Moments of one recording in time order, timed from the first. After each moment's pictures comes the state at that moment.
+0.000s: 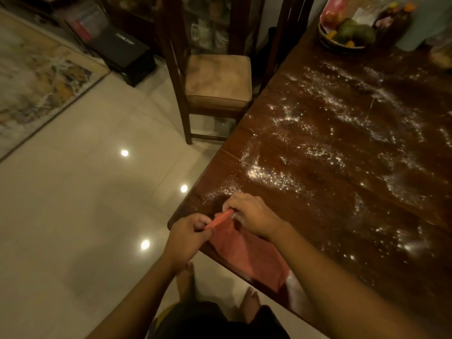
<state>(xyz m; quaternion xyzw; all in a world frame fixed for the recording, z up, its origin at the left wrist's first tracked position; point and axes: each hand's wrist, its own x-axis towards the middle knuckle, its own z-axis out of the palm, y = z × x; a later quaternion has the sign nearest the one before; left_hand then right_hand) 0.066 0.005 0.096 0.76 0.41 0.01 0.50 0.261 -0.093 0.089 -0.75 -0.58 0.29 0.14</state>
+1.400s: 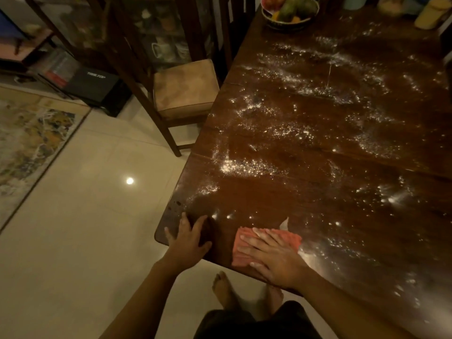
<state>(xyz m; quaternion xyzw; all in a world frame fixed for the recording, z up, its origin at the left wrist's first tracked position) 0.092 -0.023 0.077 0.89 0.30 -0.25 0.21 0.219 -0.276 0.004 -0.78 -0.60 0.17 0.09</state>
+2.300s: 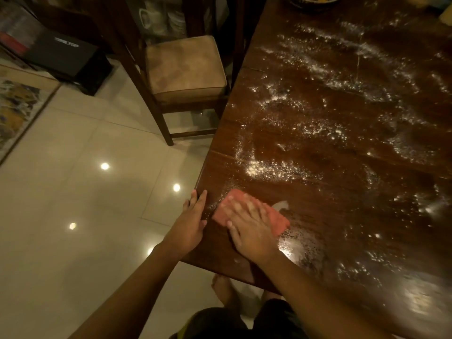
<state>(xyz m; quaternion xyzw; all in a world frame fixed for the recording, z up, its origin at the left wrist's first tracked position) 0.118 0.094 0.037 0.88 0.25 -0.17 0.36 0.202 -0.090 0.003 -0.89 -0.43 0.10 0.11</state>
